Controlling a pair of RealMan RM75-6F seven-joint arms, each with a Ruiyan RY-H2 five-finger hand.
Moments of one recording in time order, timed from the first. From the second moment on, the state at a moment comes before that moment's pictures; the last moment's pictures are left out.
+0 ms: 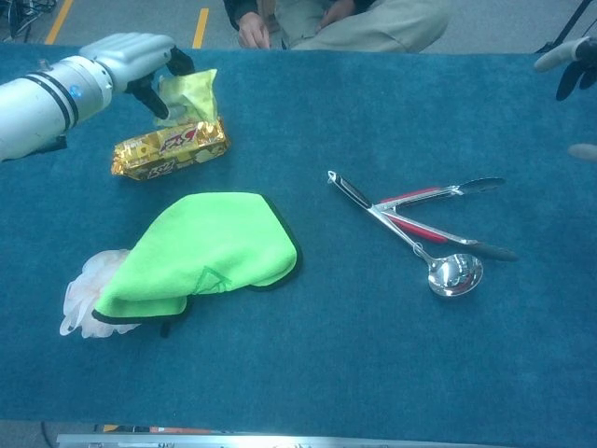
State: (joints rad) left arm -0.96 -1.41 -0.14 -1.41 0.75 0.82 0.36; right arm 0.34 -0.99 0.04 -1.77 -1.59 1.26 -0.16
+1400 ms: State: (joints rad) left arm -0.77 -1.01 -0.01 -1.95 0.88 0.88 0.35; right arm 0.35 -1.01 0.04 -1.77 -1.61 1.25 -0.17
